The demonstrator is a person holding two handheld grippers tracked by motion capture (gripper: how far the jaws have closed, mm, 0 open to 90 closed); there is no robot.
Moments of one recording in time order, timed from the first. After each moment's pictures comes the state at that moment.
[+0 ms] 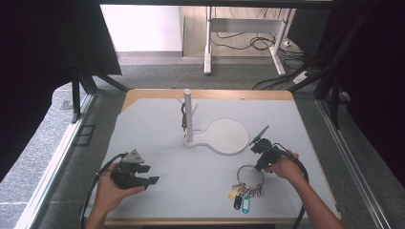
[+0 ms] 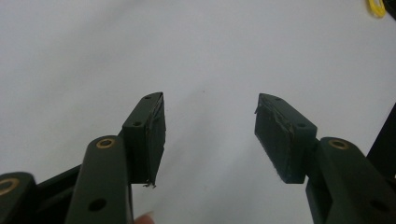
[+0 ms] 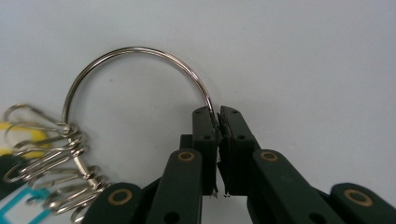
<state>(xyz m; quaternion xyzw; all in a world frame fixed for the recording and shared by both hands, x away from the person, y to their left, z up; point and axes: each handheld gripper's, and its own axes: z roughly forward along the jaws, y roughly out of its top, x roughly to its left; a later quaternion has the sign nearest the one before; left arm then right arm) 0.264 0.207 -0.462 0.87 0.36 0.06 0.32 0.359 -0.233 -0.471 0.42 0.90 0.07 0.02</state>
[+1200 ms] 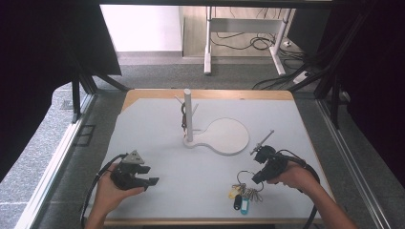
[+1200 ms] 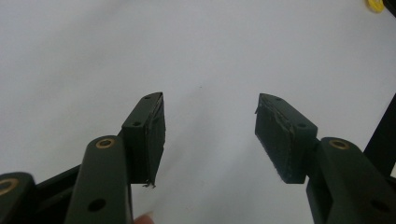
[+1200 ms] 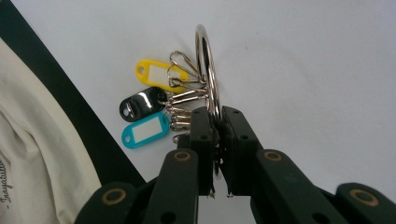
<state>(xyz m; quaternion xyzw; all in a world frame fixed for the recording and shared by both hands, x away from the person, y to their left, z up) 0.262 0.207 -0.462 0.87 0.36 0.05 0.32 0.308 -0.227 -0.424 0.34 0.93 0.13 -0.06</state>
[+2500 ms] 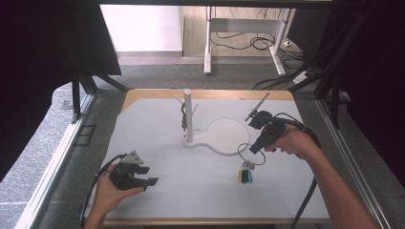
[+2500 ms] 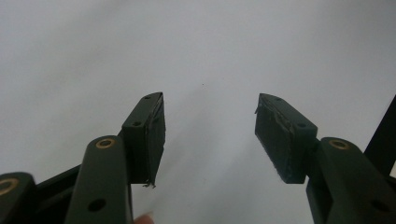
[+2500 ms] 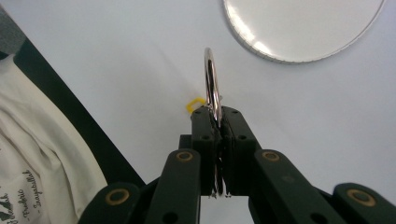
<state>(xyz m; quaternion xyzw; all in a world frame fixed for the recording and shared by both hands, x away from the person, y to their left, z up) 0.262 0.209 -0.465 0.87 0.37 0.05 0.32 0.356 -0.199 -0.334 0.34 0.93 0.12 -0.03</state>
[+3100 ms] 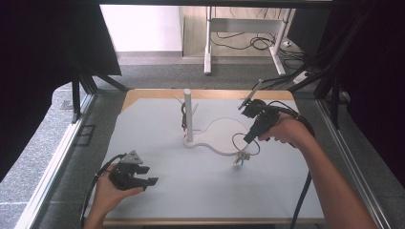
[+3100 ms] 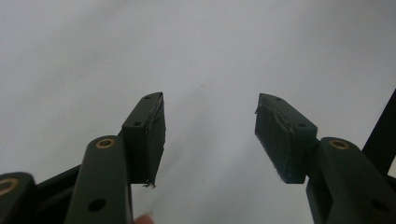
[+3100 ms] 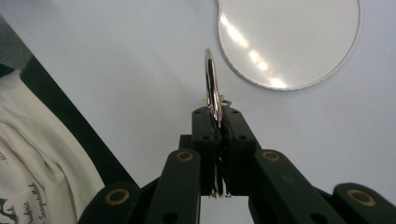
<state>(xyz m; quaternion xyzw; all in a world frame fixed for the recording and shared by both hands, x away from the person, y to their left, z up) 0.262 0.210 -0.463 0.87 0.37 0.05 0.33 0.371 -0.180 -0.310 0.34 0.93 0.12 -0.01</state>
